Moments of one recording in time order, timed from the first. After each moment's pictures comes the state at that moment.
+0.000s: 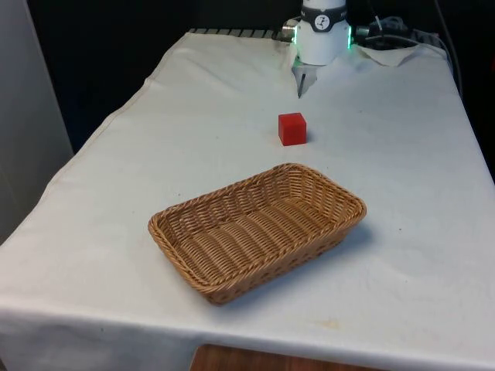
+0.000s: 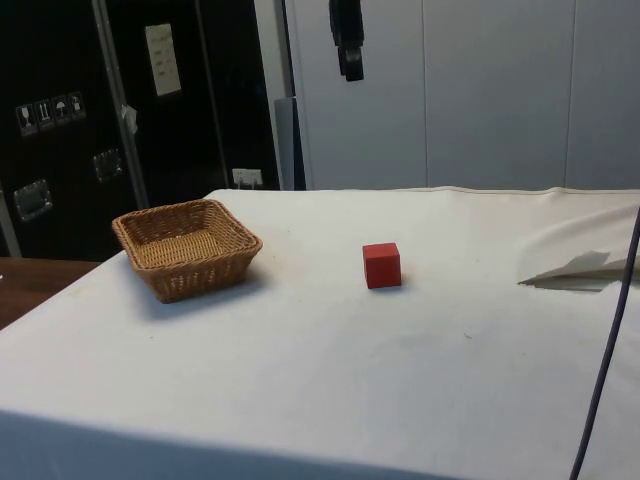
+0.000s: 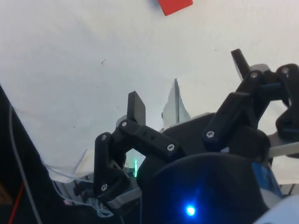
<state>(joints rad) 0.18 -0.27 -0.25 -2.31 -0.07 2.02 -0.40</state>
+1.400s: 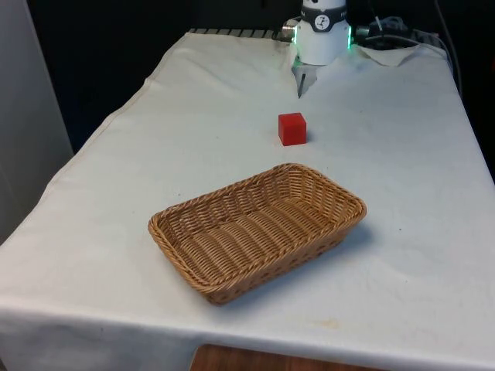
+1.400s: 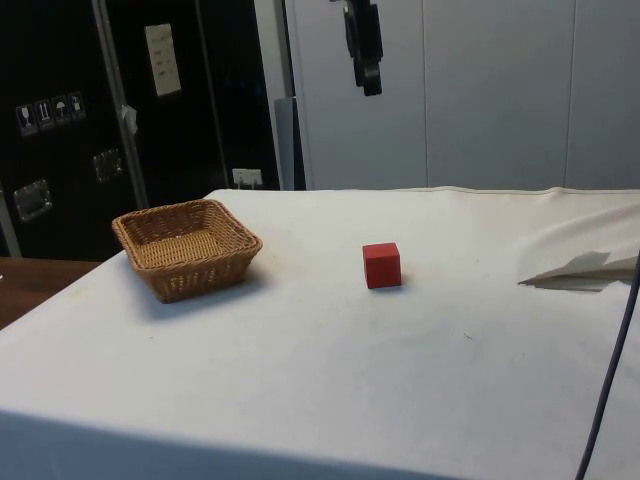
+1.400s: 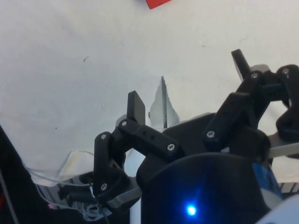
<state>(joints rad) 0.18 -0.30 -0.26 -2.39 -0.13 2.07 -0.39</state>
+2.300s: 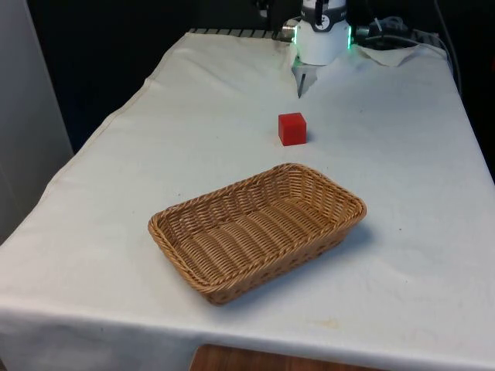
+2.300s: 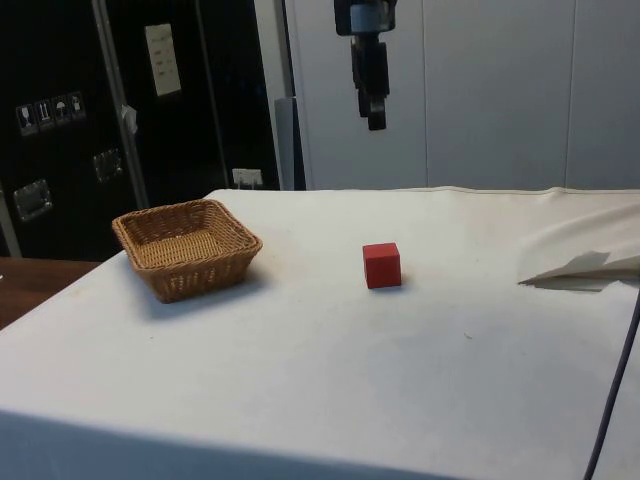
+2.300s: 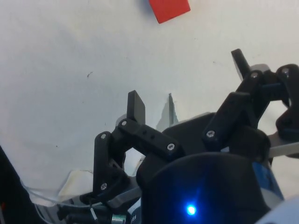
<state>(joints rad) 0.18 -0.29 -0.27 -2.51 -0.12 2.23 -0.39</state>
